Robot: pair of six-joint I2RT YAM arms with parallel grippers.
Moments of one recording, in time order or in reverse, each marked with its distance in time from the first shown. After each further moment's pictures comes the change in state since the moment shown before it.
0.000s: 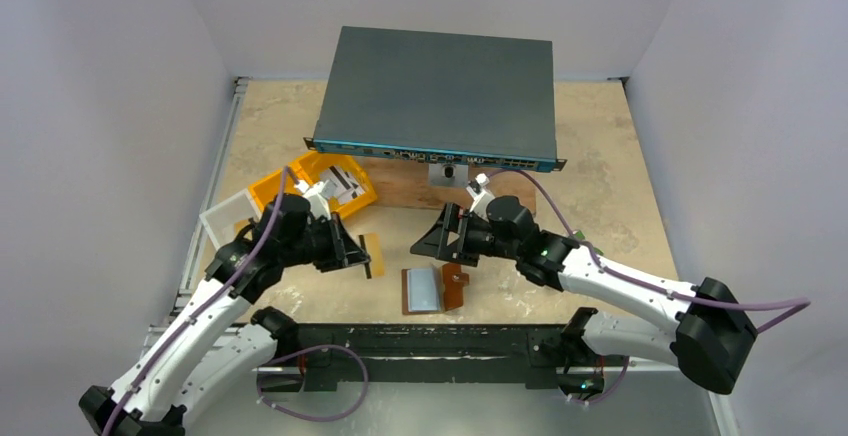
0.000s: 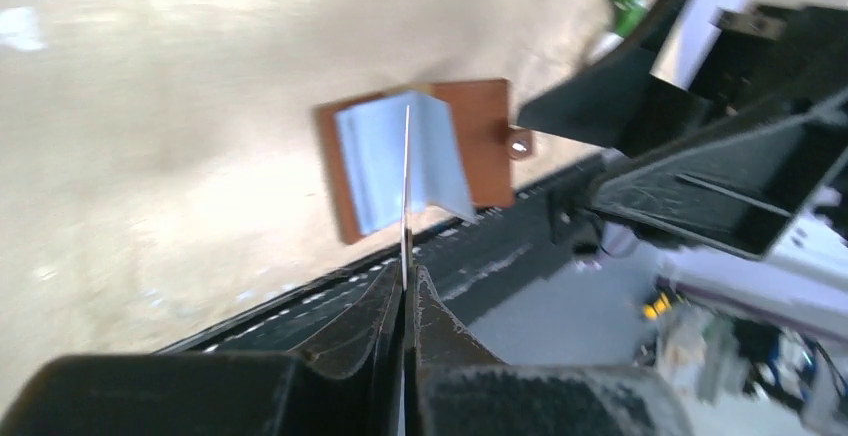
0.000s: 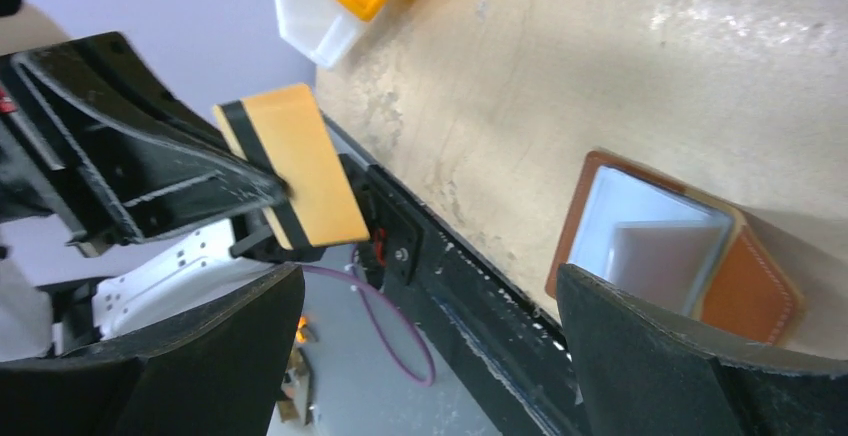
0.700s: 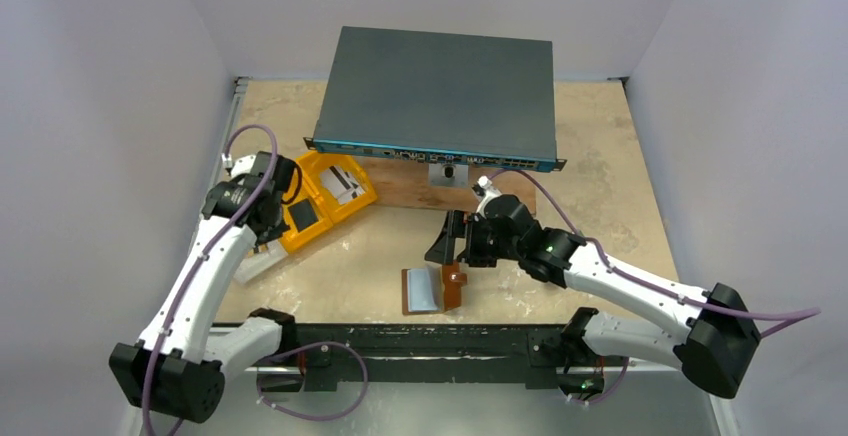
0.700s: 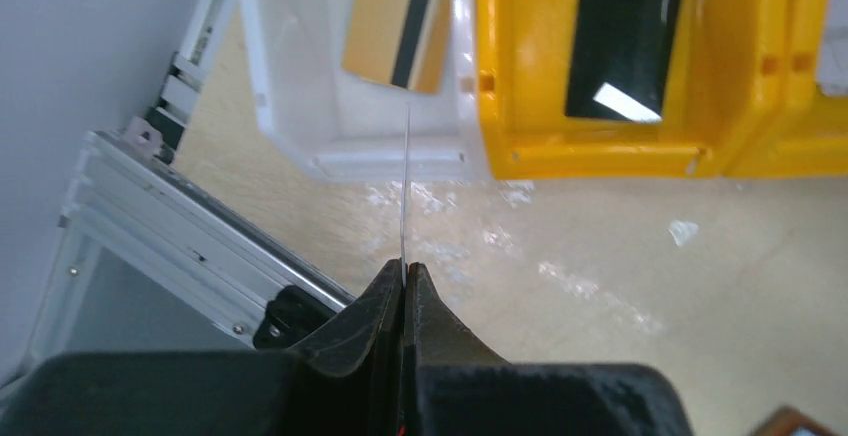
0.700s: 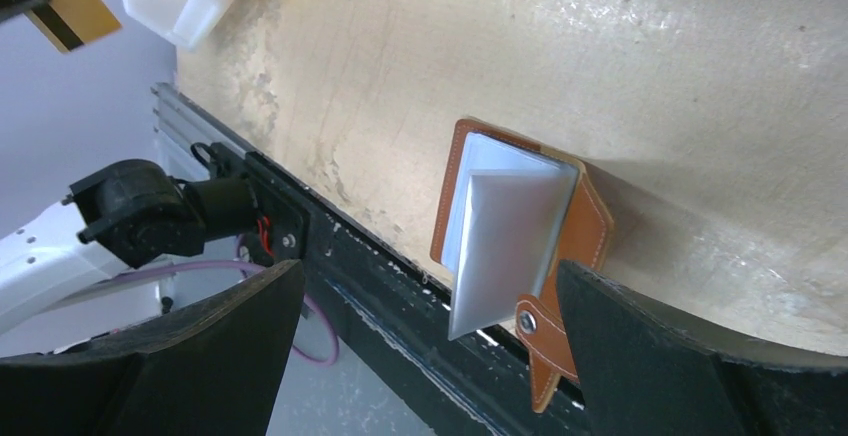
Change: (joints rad) left arm 0.255 0.306 0.356 -0.603 -0.917 0.114; right arm -0.001 -0.024 0.079 -0.315 0.124 -0.175
